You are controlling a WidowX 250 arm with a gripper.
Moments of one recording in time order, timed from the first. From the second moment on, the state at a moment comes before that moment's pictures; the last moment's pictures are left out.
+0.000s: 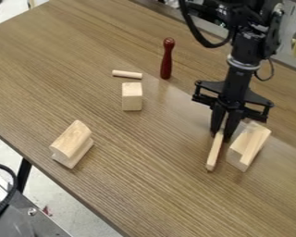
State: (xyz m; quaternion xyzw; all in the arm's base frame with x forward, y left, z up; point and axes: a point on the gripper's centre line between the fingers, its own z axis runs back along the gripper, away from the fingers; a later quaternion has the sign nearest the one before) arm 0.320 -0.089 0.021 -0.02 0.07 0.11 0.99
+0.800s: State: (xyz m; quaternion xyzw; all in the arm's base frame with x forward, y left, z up) arm 0.324 -0.098 0.057 -0.02 0.03 0.07 1.00
